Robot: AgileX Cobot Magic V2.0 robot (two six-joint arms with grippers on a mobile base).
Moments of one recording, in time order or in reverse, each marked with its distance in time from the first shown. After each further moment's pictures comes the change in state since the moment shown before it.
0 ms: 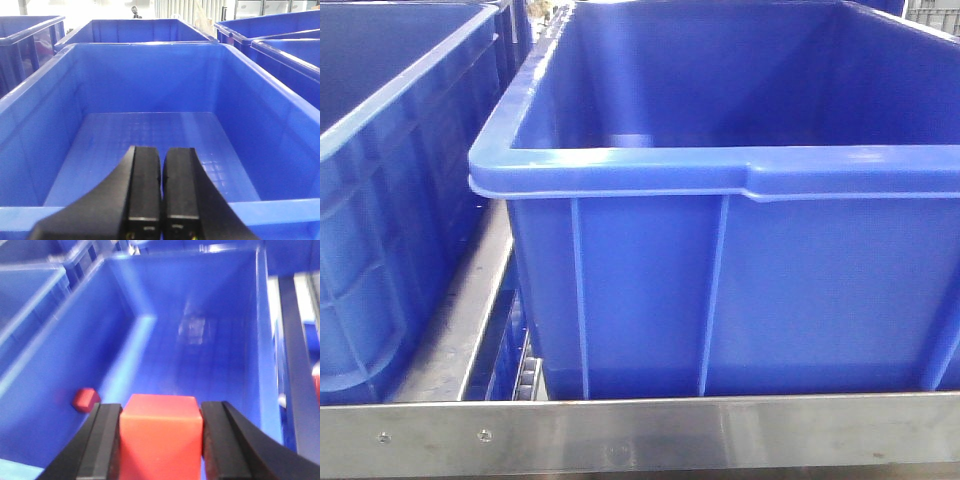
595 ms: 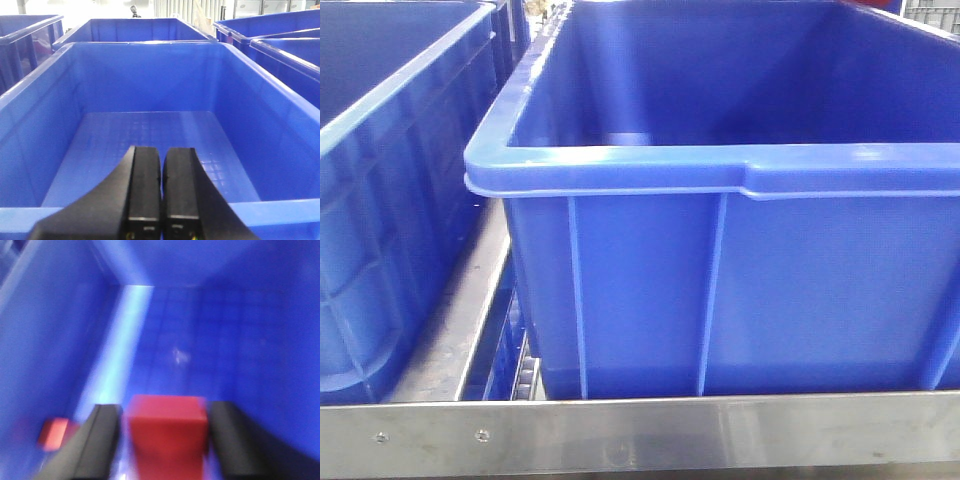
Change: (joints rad) left arm 0.000 0.000 0.000 0.000 0.000 0.000; right arm 0.029 0.768 -0.445 0.010 -0.090 -0.002
